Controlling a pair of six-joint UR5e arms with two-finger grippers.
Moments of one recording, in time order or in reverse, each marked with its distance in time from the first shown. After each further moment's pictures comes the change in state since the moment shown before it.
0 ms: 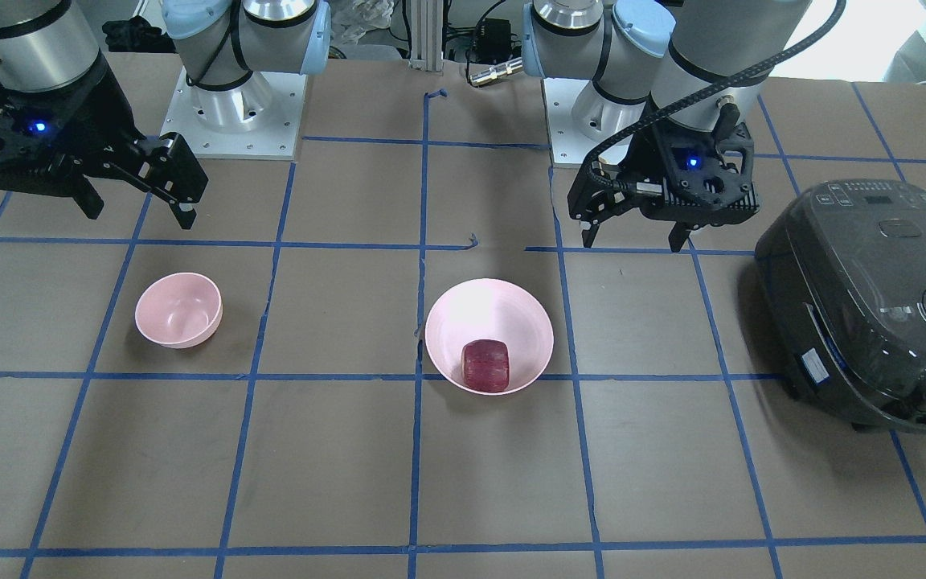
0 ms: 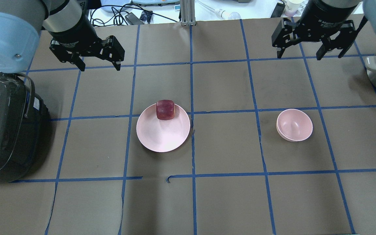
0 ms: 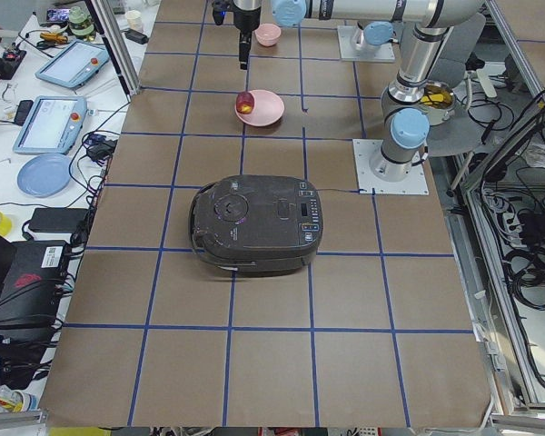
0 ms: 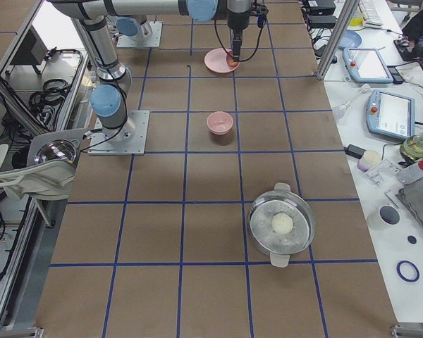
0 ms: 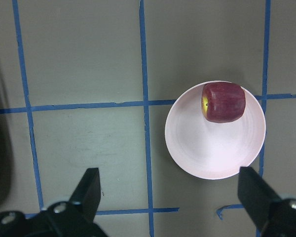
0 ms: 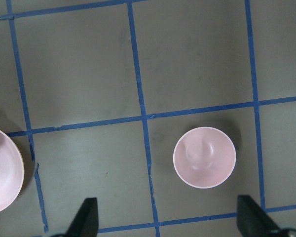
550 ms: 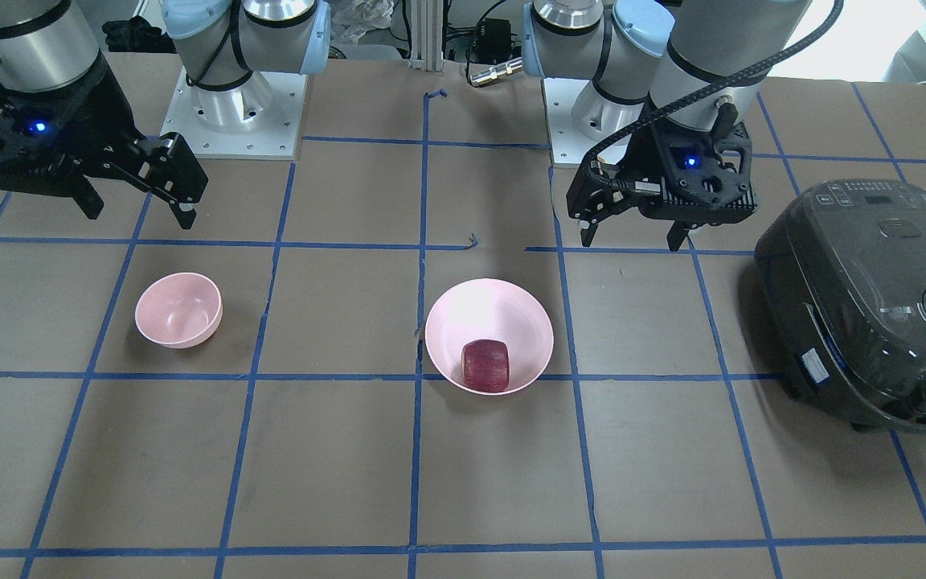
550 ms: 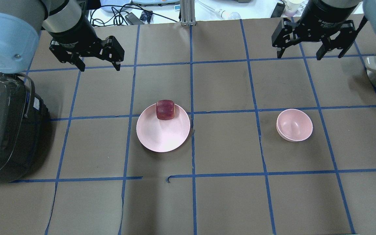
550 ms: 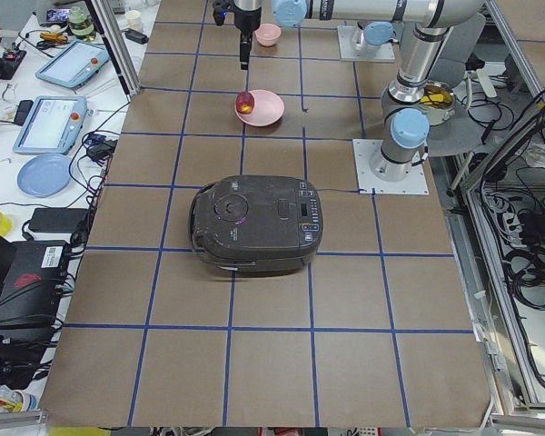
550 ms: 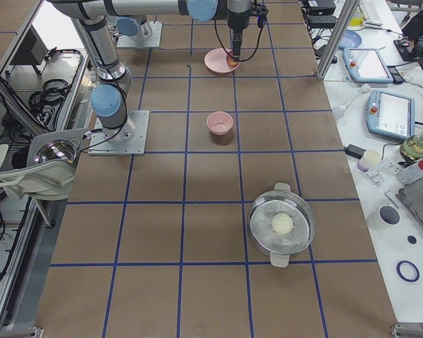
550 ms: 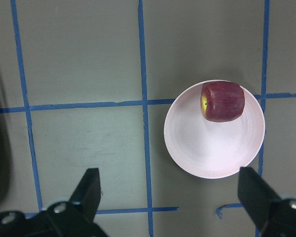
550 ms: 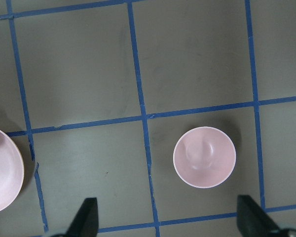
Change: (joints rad) left arm -0.002 0.003 -0.010 -0.009 0.002 0.000; right arm 0.000 0.000 0.000 0.001 0.000 0.000
